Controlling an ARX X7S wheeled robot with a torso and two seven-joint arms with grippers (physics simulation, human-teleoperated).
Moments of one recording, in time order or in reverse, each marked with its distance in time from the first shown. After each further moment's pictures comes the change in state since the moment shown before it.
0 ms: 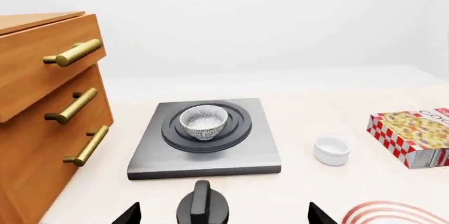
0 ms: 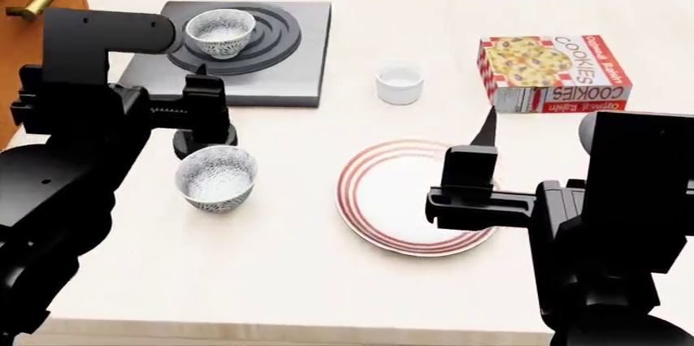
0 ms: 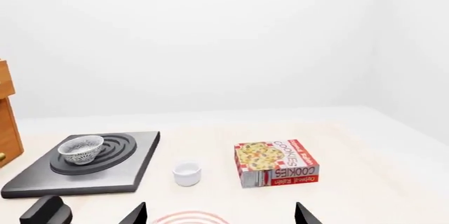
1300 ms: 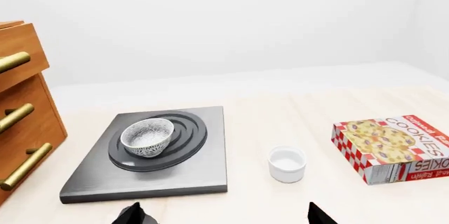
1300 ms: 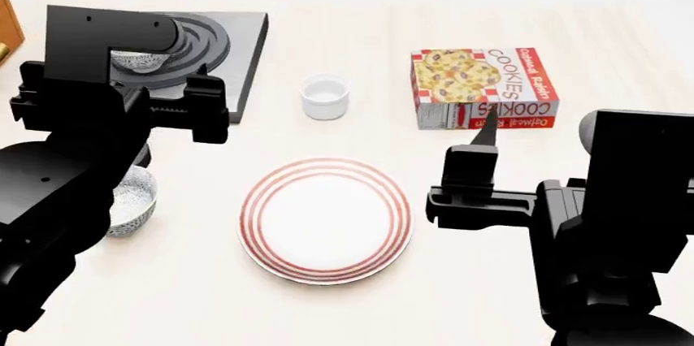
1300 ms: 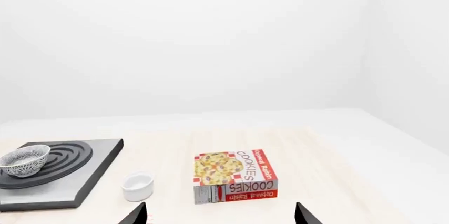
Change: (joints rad) left arm -0.016 -0.030 0.046 -0.015 -0.046 0.012 -0.021; right arm -0.002 0.018 -0.004 0.003 0.039 -0.010 0.032
